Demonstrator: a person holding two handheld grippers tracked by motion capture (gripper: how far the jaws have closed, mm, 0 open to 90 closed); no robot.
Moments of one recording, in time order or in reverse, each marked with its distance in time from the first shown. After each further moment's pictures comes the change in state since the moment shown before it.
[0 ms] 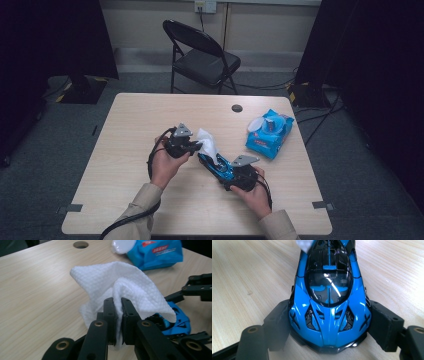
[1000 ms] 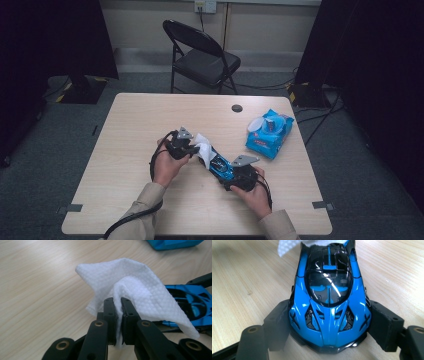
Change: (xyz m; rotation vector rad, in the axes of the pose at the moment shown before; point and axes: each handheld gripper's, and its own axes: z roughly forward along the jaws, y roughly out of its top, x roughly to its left) left arm 0.021 -0.023 0.020 0.109 0.070 -0.024; right arm 0.000 0.000 0.000 0.000 0.000 0.000
